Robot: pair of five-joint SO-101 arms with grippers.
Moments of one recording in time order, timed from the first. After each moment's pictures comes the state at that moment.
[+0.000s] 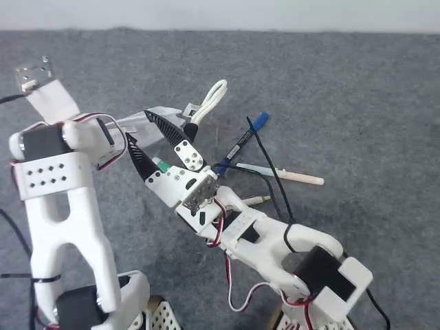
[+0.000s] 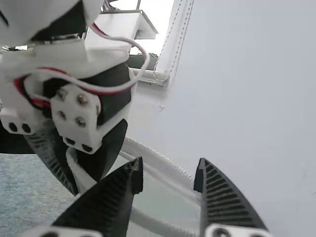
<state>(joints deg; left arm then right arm) -19.9 -22.0 13.3 88.5 21.7 -50.9 1.2 55.7 -65.8 11.9</state>
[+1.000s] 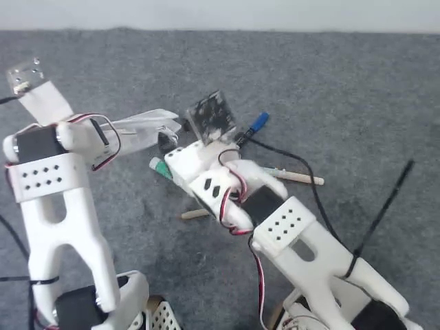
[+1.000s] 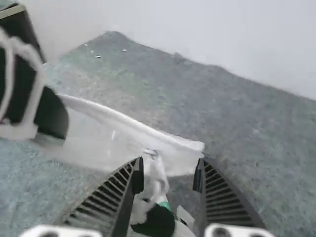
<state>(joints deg) -21.7 -22.0 13.3 88.5 21.7 -44.6 -30.3 36.4 25.4 -9.9</state>
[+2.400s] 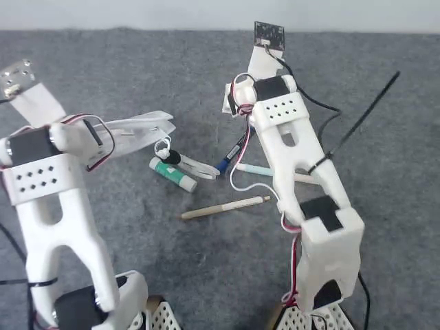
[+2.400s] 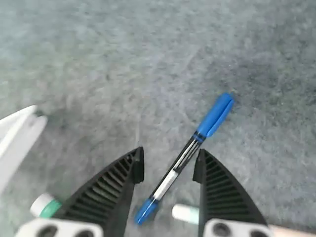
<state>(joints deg) -23.6 -22.0 13.3 88.3 21.7 -21.5 25.8 -25.1 68.0 -26.2</state>
